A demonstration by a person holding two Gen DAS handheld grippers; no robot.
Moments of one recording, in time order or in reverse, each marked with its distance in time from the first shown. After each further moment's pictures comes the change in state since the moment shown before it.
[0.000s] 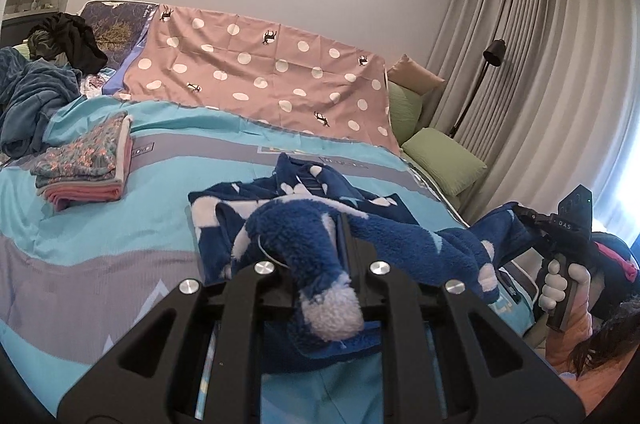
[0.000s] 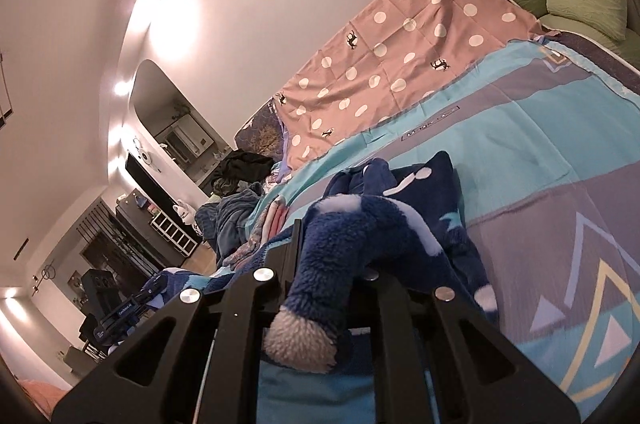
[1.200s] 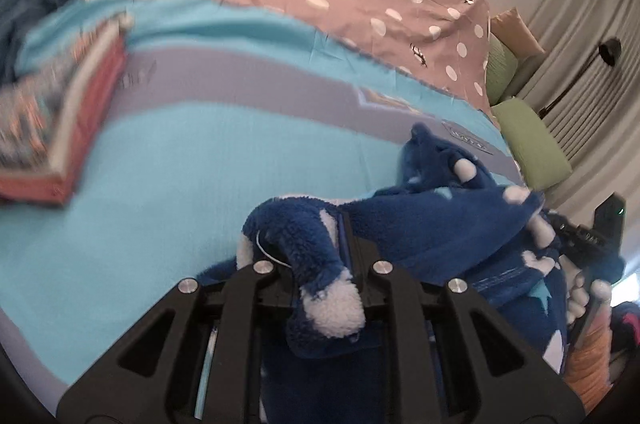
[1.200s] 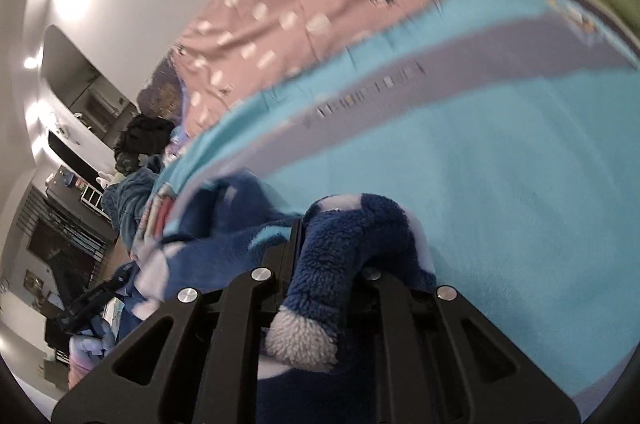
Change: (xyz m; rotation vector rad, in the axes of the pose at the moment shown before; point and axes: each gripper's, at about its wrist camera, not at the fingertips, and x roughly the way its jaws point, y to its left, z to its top) left arm 0.287 0.158 0.041 -0.235 0.318 0.137; right arm 0.252 -0.130 0.073 0.084 0.256 -0.260
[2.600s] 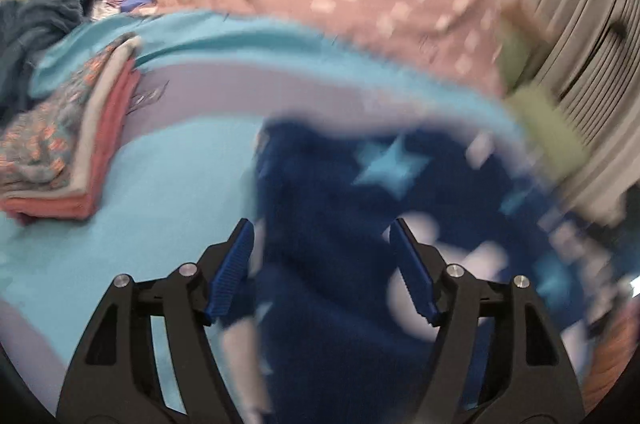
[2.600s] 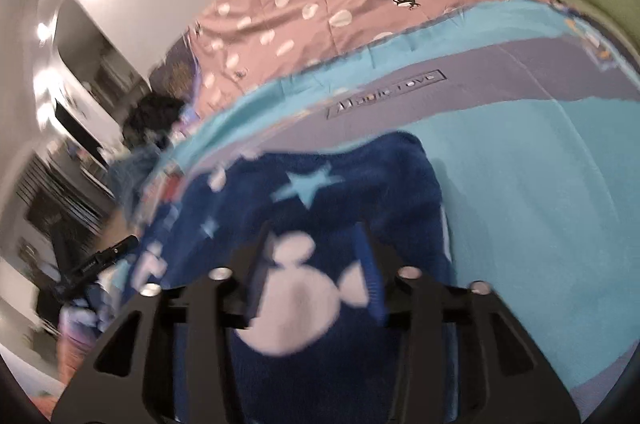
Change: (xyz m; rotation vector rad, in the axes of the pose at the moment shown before) left arm 0.003 -0.018 -0.010 0.120 0.037 0.188; right arm 0.004 0.017 -0.018 -0.166 0.046 -0.112
